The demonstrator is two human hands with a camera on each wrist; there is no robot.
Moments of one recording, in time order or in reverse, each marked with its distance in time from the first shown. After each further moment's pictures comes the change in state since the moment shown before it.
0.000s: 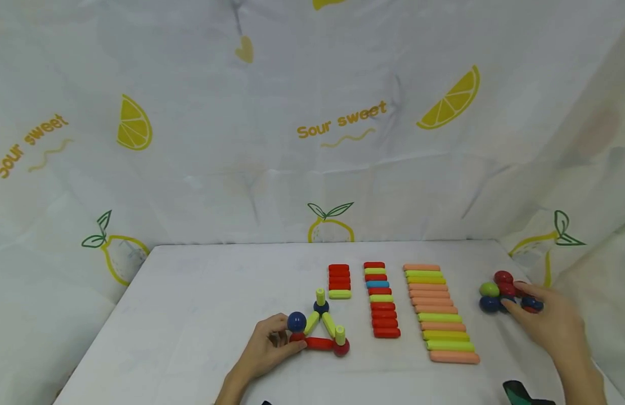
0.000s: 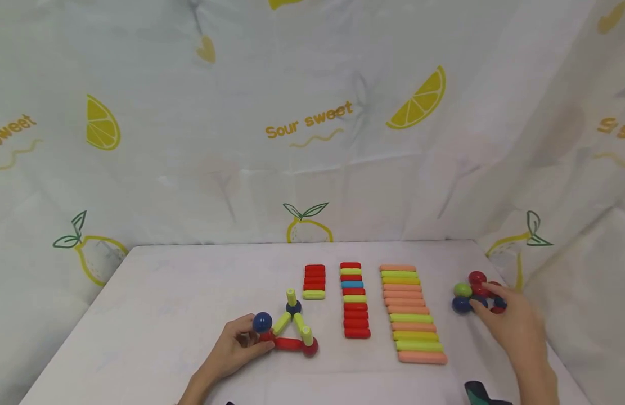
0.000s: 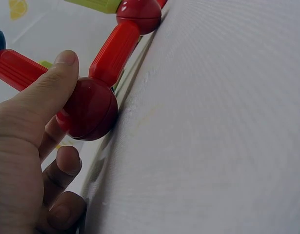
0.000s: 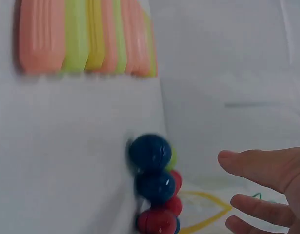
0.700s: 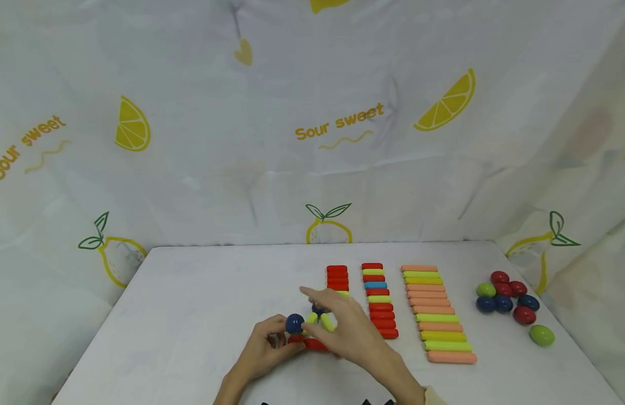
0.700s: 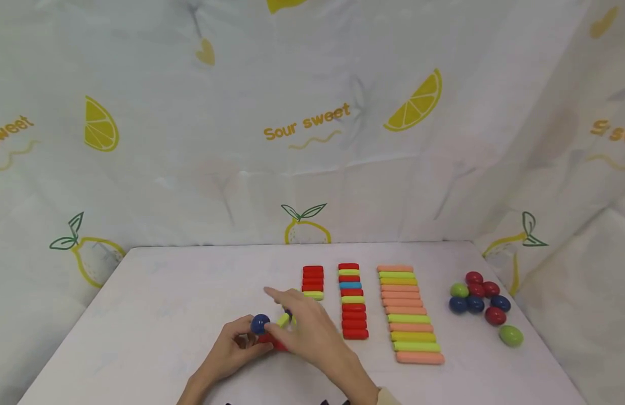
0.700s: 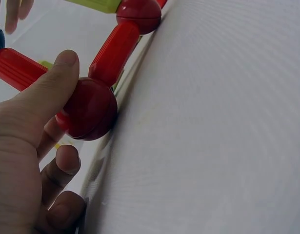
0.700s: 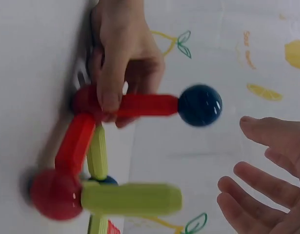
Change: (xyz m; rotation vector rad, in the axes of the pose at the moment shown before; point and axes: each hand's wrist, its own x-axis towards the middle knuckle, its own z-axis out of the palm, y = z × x) left_hand 0.000 -0.004 0.002 -0.029 0.023 0.105; right_hand -0.090 -0.265 0.074 0.474 -0.369 -0.642
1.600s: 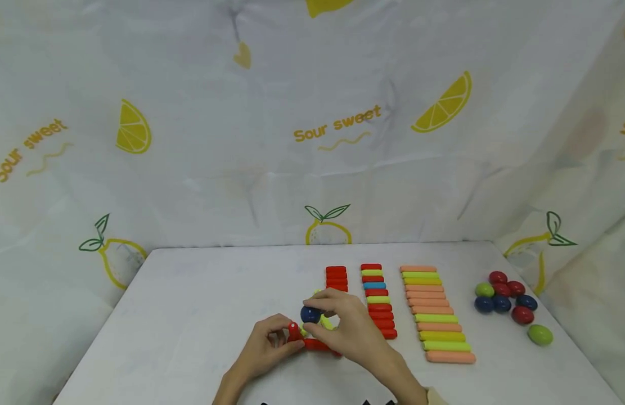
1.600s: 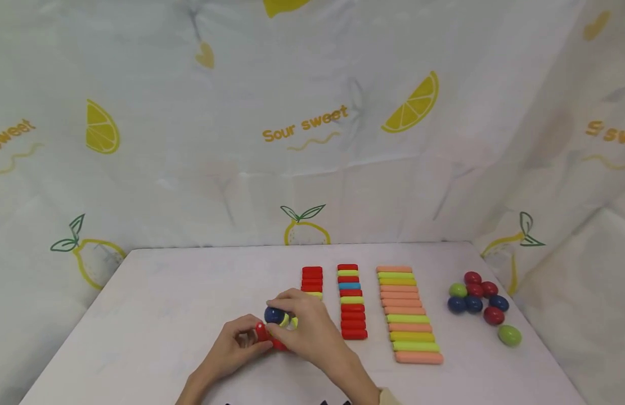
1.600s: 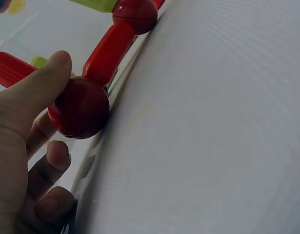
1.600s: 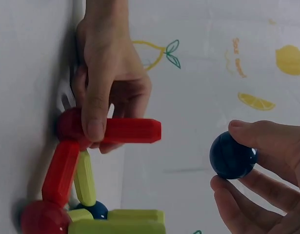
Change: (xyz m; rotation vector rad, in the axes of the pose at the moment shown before) left_hand 0.003 0.004 -0.001 0.006 -0.006 0.003; right_hand -0.002 -0.006 -0.007 0.115 0.011 -0.039
